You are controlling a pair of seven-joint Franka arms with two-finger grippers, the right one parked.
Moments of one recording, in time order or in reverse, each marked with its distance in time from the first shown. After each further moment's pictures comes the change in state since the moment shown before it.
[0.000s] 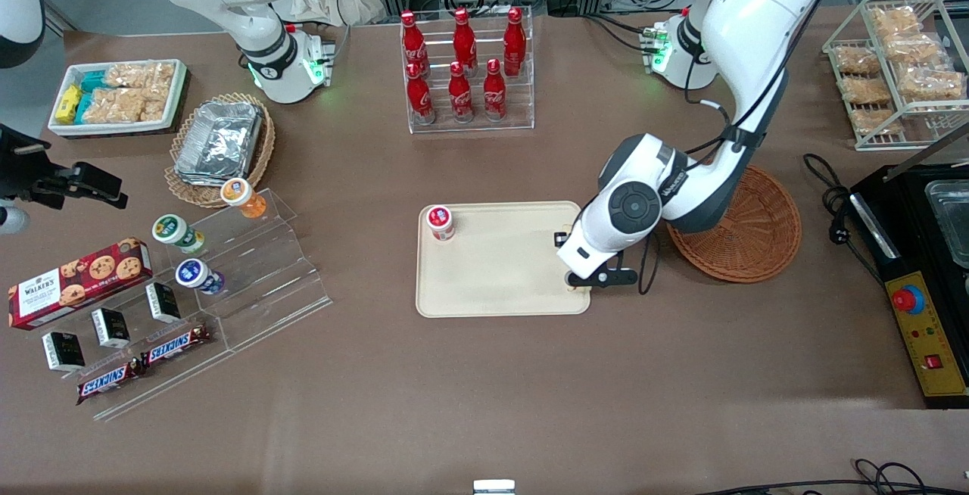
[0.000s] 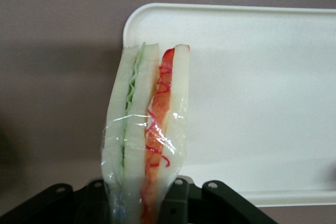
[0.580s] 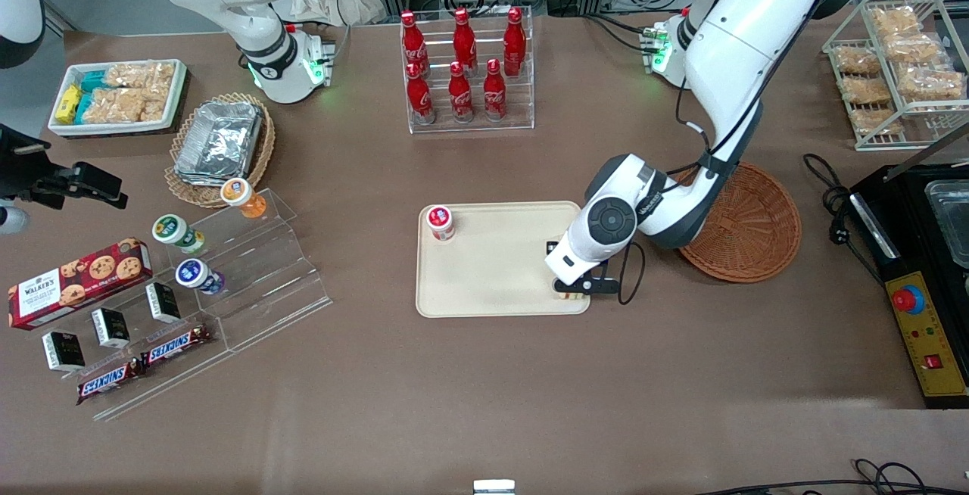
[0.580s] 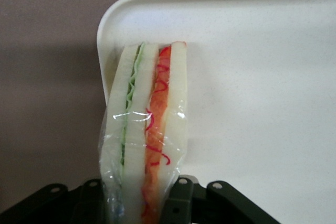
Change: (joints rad) arm -0.013 0.102 0.002 0.009 0.080 0.083 0.000
